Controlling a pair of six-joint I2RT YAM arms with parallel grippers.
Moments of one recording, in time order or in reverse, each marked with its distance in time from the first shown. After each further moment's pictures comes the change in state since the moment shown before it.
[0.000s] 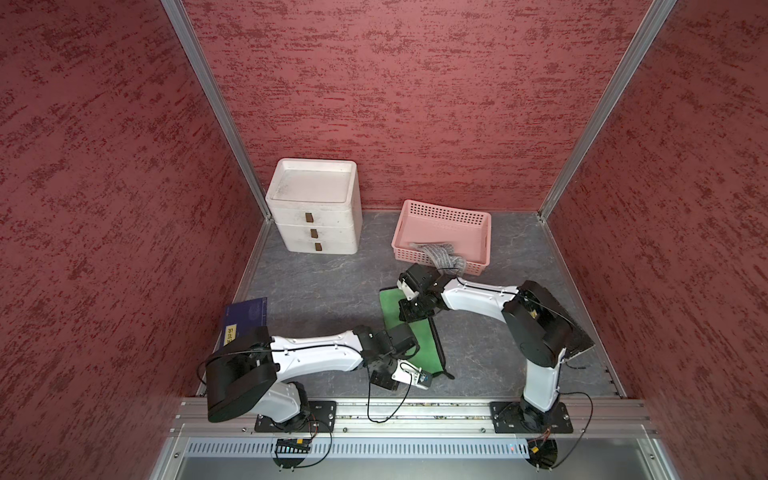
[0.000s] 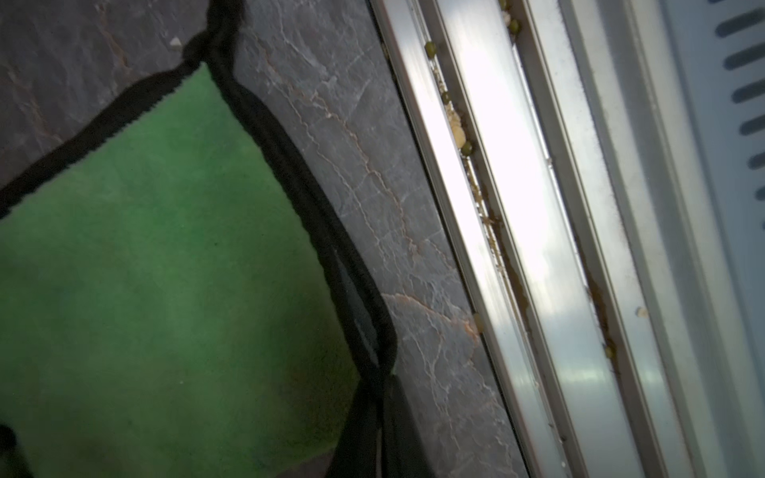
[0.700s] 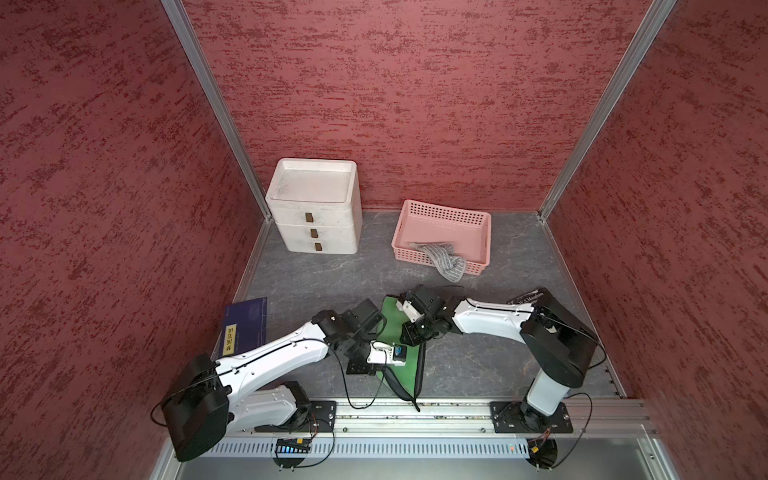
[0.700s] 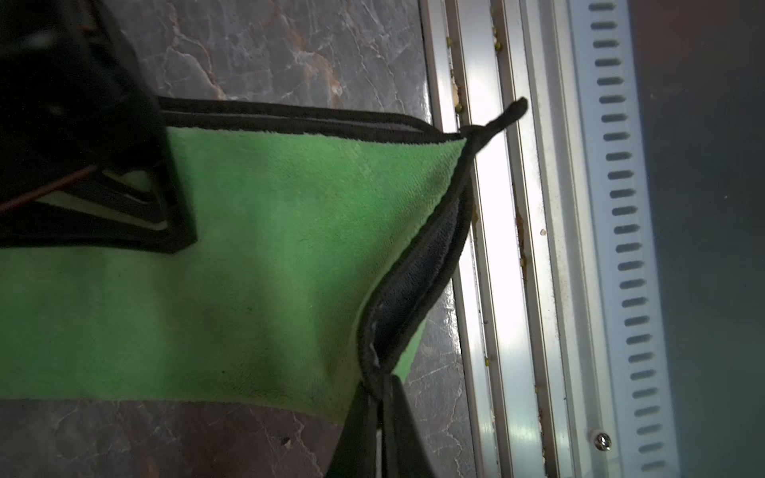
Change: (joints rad) left arm 0.305 -0.219 -0.002 -0.210 0.203 0.007; right arm 0.087 -0.117 -0.219 0.146 -0.098 0.005
